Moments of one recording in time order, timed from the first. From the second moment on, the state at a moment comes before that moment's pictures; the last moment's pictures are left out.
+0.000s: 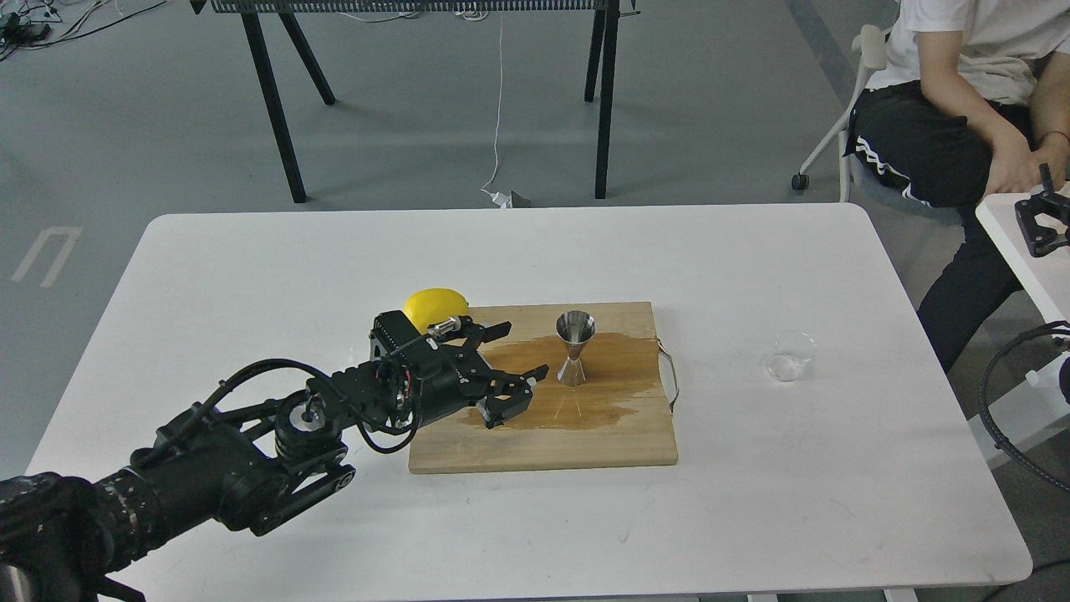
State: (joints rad) left arm -0.65 0.20 -0.31 -0.84 2.18 0.32 -0.30; right arm 0.48 -0.58 1.17 0.64 0.37 0.49 0.18
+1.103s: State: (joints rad) left arm -0.48 0.56 -1.03 -1.16 0.33 -0.29 -0.33; right arm -0.08 -0.59 1.13 1.07 0.65 0.49 -0.01
